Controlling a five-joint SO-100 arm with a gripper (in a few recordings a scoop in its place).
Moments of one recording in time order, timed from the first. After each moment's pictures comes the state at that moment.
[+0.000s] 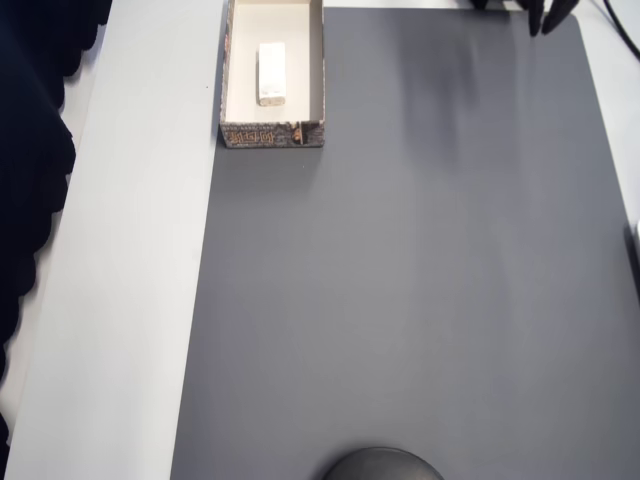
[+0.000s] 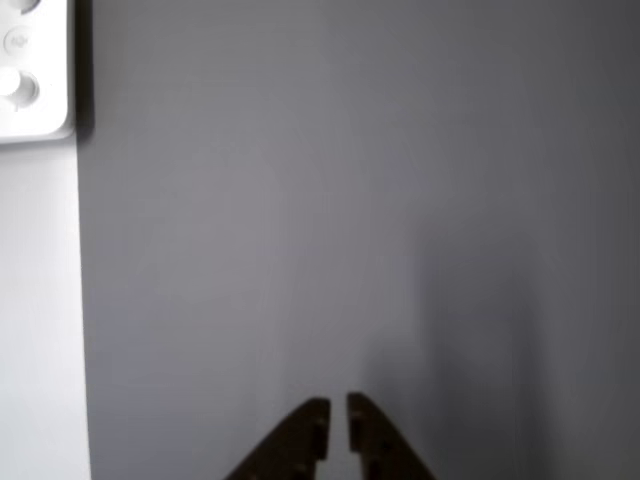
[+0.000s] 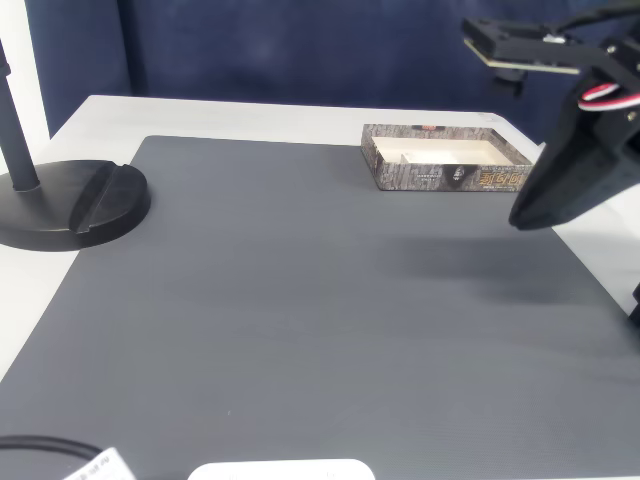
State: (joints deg) arm 11.3 157.1 142.4 80.7 3.9
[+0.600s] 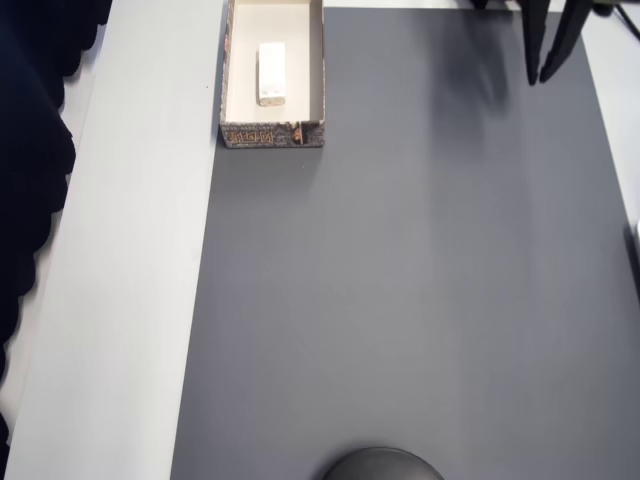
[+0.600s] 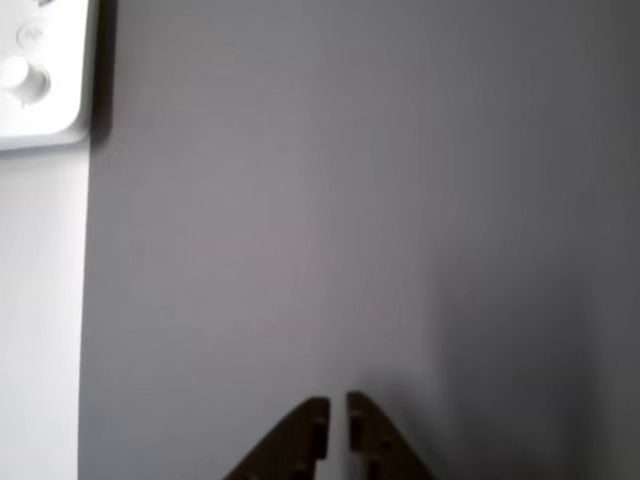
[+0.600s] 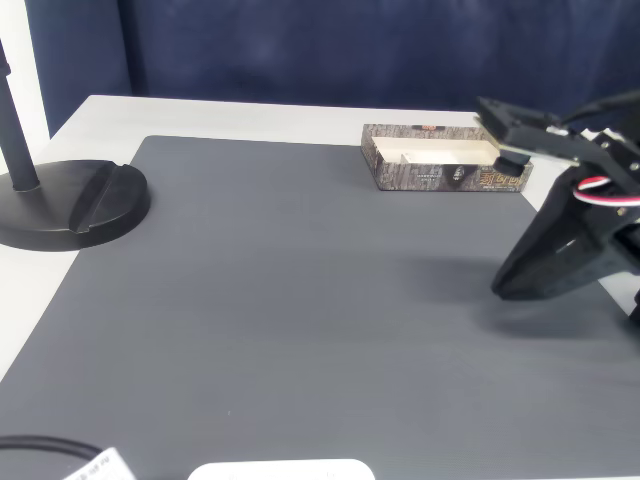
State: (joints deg) arm 5.0 173.0 165.2 67.6 -3.2
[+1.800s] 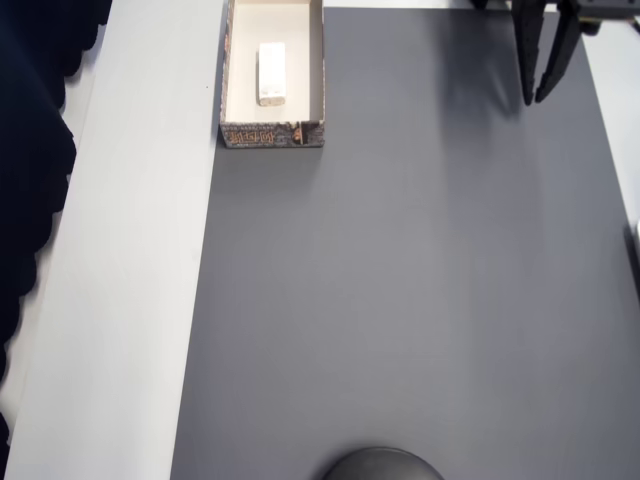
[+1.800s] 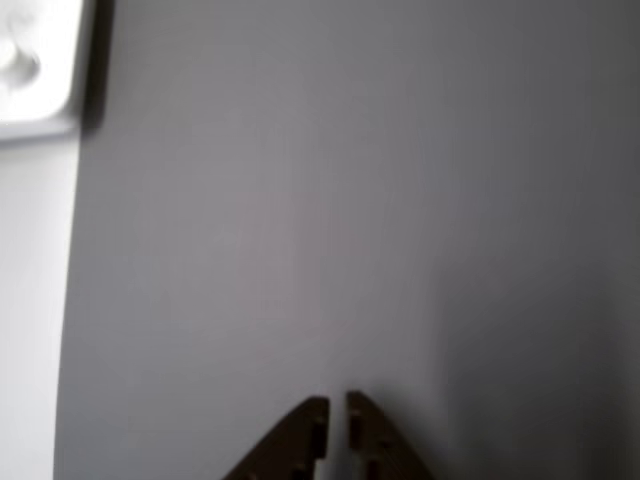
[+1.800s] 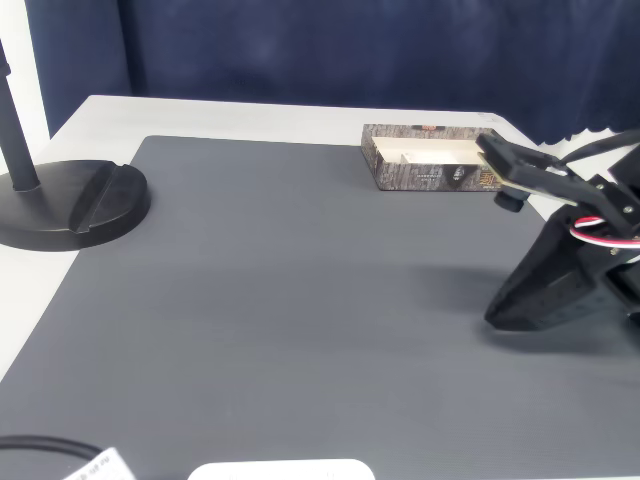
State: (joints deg) arm 4.5 188.4 176.1 69.8 -4.3
